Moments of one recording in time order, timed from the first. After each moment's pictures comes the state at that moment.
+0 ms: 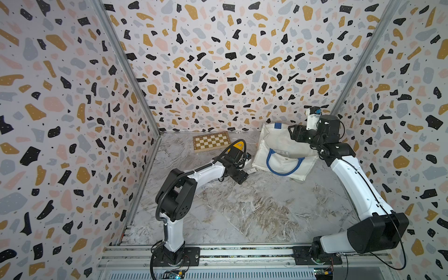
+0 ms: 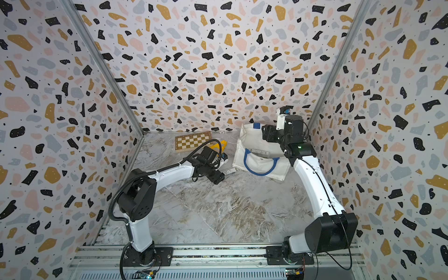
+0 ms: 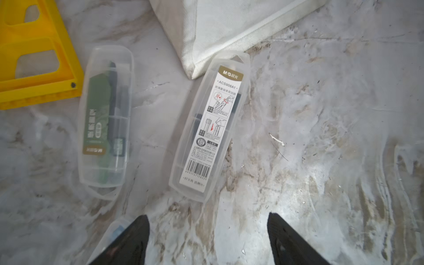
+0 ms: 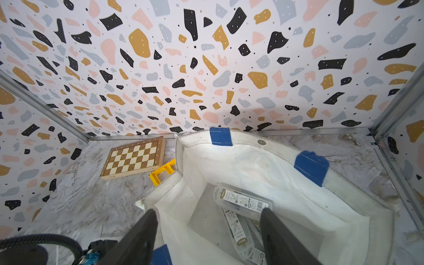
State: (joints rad) left arm -0.62 1.94 1.38 -0.48 0.13 0.23; right arm 0.15 1.41 1.45 -0.42 -0.17 0.20
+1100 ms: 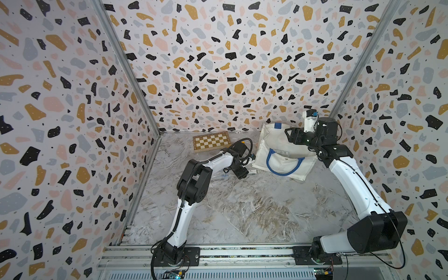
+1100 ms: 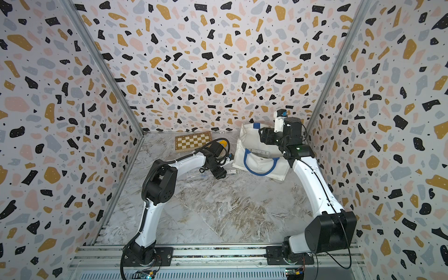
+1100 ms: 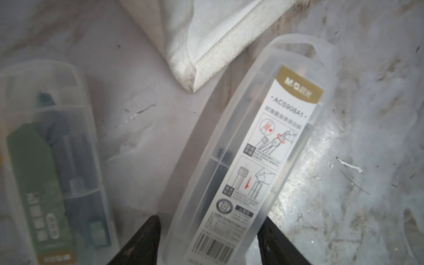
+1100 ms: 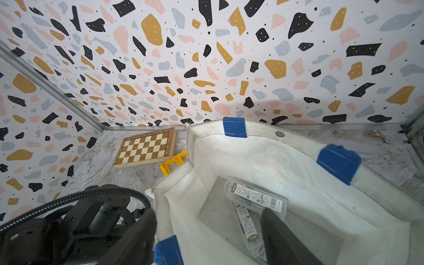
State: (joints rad) left arm -0.58 2.26 1.75 -0.69 0.18 0.43; right arm 0.16 1.41 1.41 -0.39 -0.25 0.21
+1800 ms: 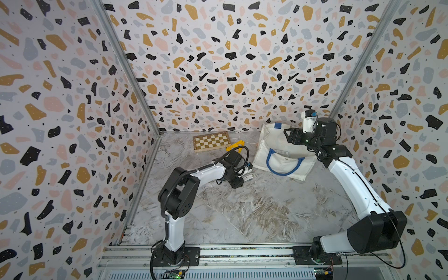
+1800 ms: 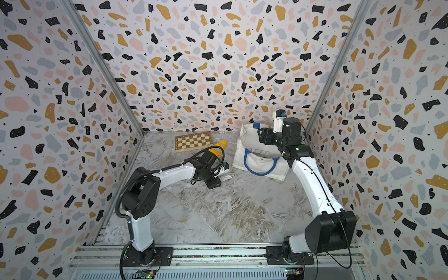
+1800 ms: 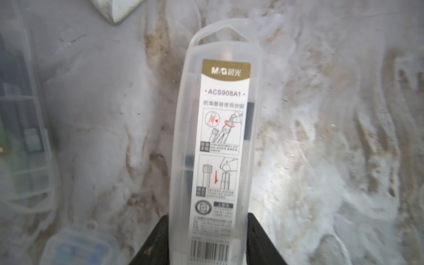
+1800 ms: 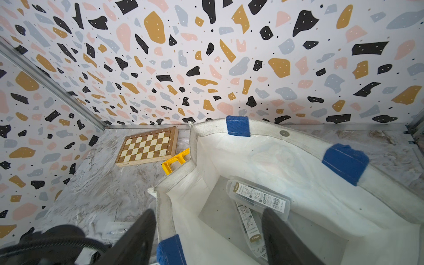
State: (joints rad) left arm -0.64 1.88 1.26 -0.51 0.22 0.37; right arm 0.18 1.41 1.41 -0.39 -0.25 0.21
